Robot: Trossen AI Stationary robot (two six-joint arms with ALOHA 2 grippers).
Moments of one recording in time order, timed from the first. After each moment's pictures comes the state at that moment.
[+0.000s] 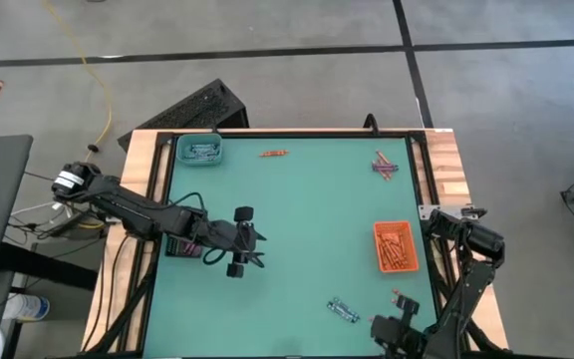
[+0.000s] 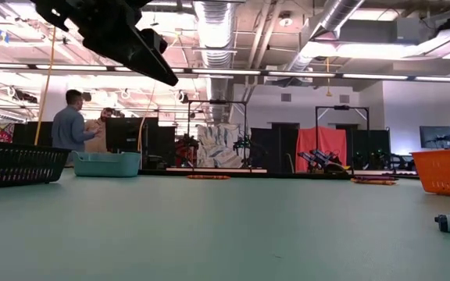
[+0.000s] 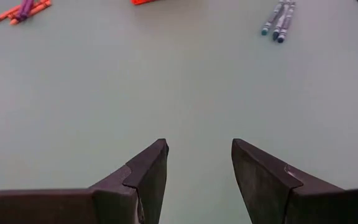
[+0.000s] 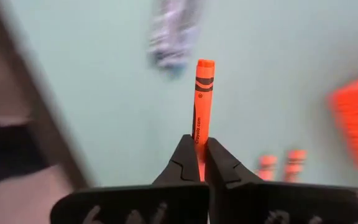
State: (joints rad) left arm -0.29 1.34 0.79 -0.05 -0.23 -0.01; right arm 1.08 2.01 1.61 -1.32 0.36 1.51
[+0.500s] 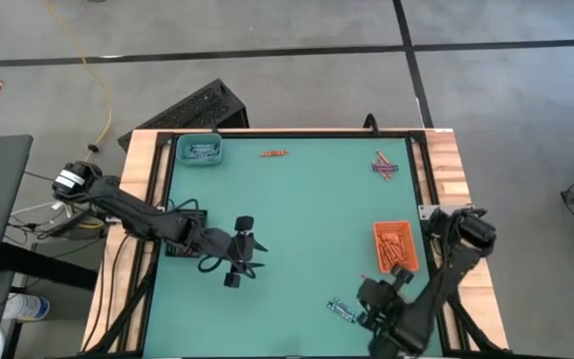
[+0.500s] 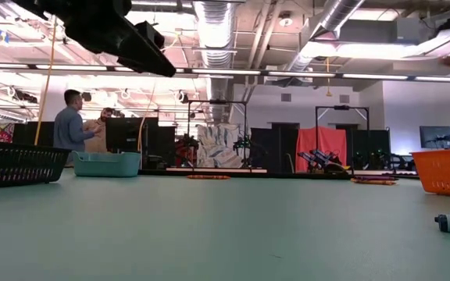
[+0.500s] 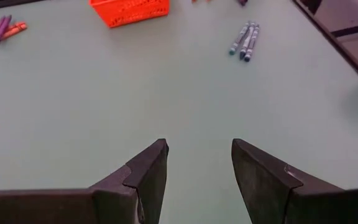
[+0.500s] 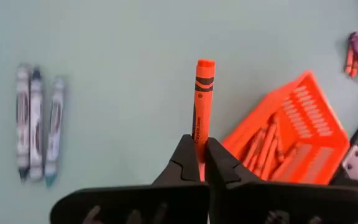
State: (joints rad) left arm -0.35 1.34 0.73 0.10 -0.22 -0.02; right arm 0.90 1.95 1.58 -1.57 0.48 1.54
